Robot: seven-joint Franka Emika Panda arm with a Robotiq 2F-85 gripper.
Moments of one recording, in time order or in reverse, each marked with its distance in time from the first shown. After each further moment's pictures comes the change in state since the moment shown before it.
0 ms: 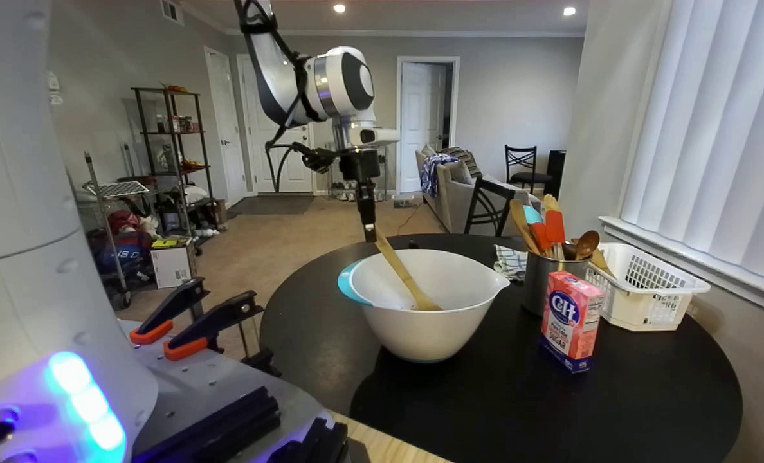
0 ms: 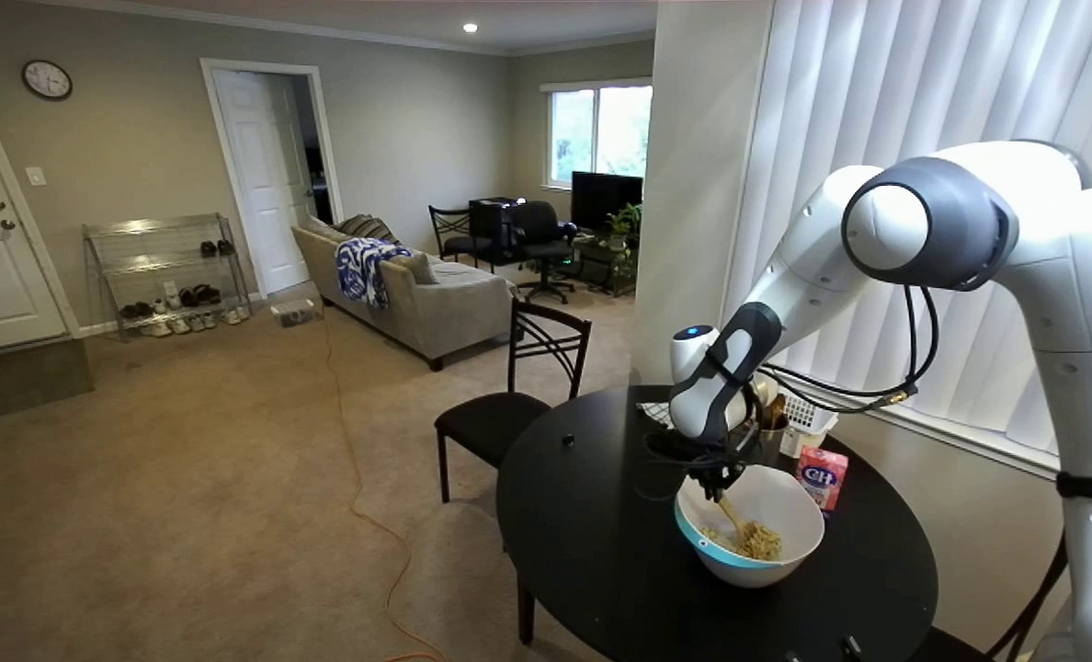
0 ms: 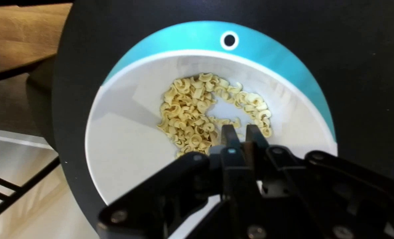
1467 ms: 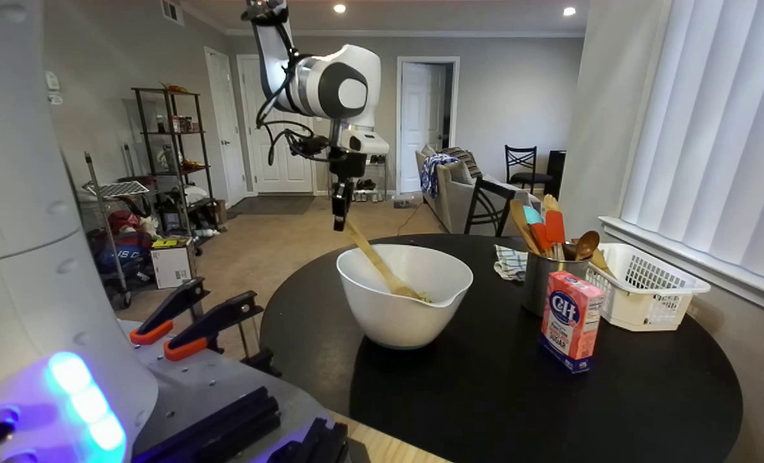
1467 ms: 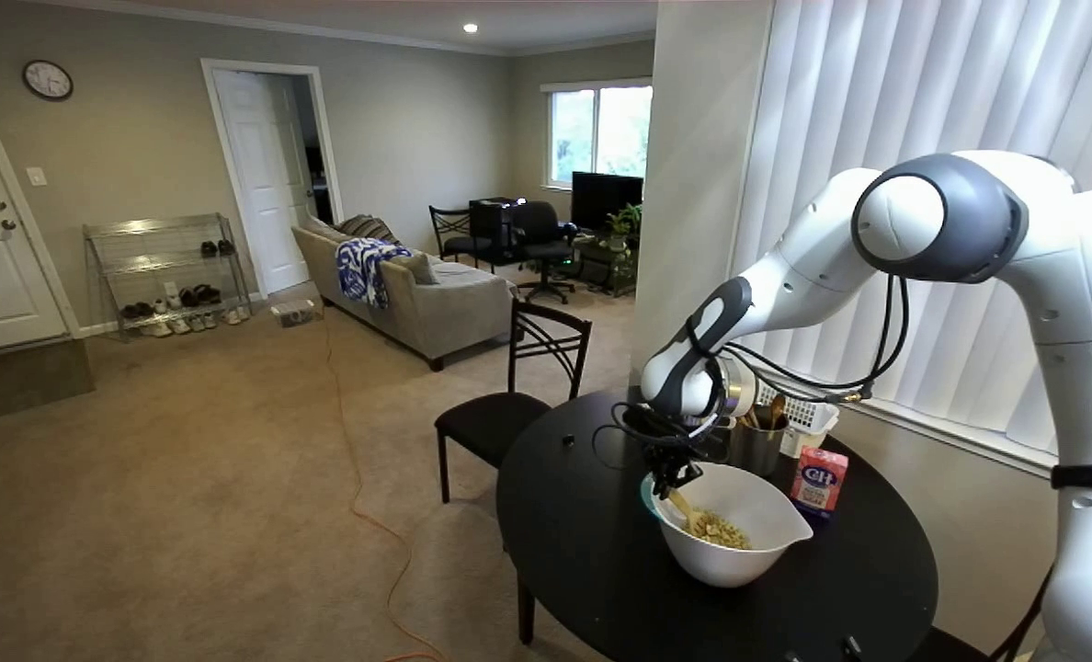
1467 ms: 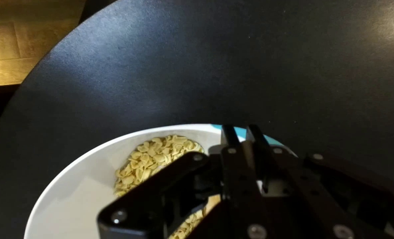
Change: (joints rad) arm -0.180 0.023 0.249 0.048 0.493 0.093 -0.245
